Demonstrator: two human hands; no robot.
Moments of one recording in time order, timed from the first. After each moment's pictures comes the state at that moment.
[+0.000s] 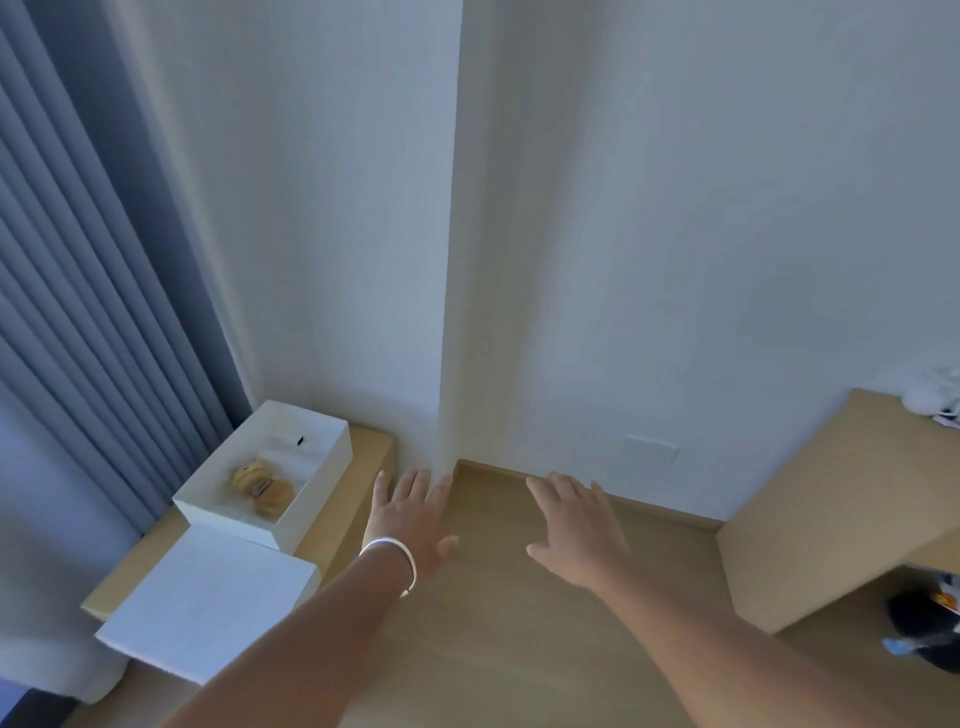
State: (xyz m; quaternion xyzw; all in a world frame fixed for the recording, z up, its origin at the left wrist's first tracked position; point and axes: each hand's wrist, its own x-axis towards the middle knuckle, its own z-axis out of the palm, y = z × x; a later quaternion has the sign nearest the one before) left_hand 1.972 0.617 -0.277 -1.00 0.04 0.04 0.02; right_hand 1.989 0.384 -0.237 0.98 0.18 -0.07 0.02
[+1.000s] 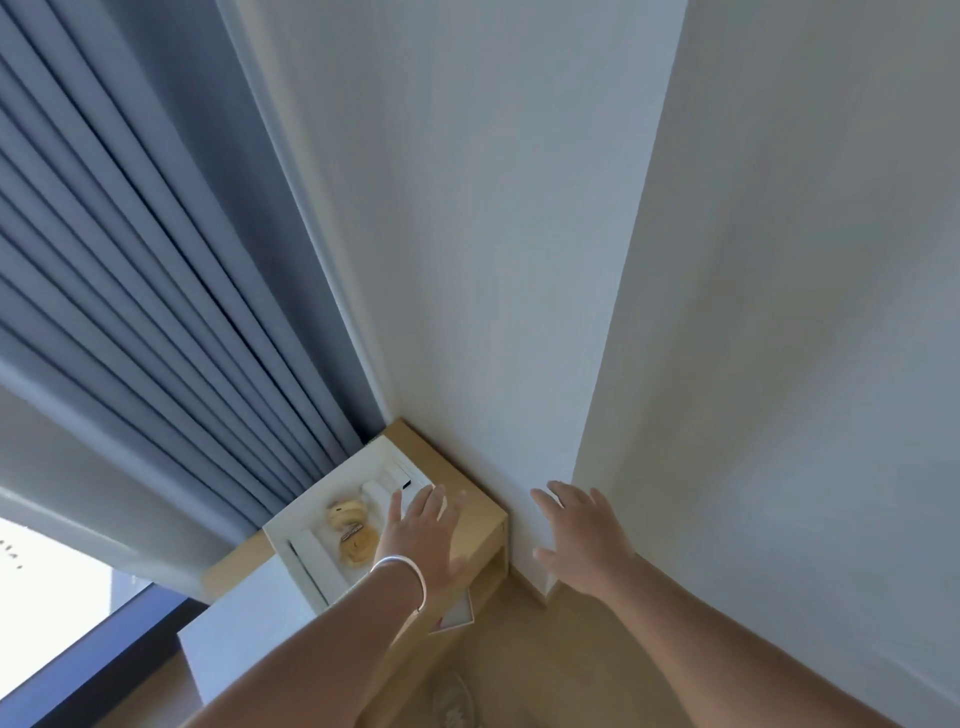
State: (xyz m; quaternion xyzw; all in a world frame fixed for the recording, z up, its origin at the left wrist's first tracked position) left_hand 2.219 0.726 -0.302 -0.97 -0.19 0.14 0.05; right_hand 2.365 0.540 -0.287 0.88 0.45 -0.17 -0.03
